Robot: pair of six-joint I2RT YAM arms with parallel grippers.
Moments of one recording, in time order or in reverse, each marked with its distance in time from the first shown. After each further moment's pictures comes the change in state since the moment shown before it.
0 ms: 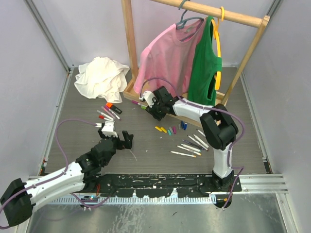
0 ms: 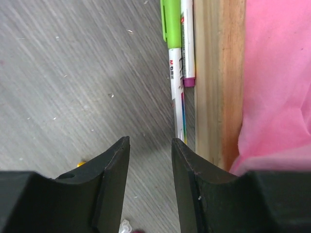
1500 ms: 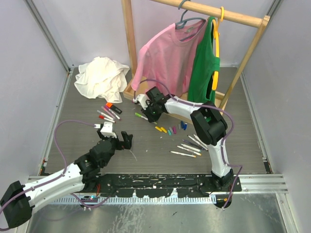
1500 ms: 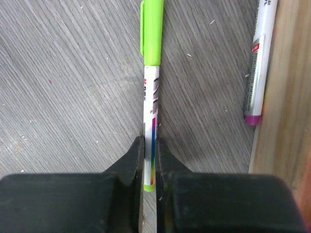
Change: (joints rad) left arm 0.000 -0.045 -0.018 0.001 0.000 0.017; right arm 0.039 0.167 0.171 -0.133 -0.100 0.066
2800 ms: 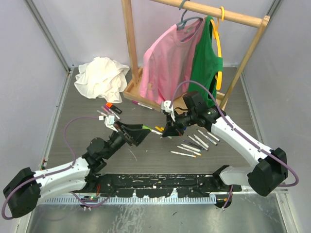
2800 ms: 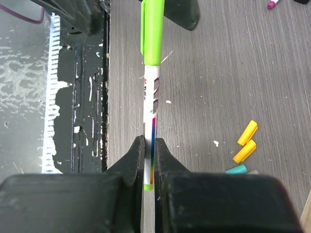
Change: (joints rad) left arm 0.000 0.184 0.015 0.687 0.494 -0.354; right arm -0.106 -0.851 -0.463 -0.193 -0.613 -0.166
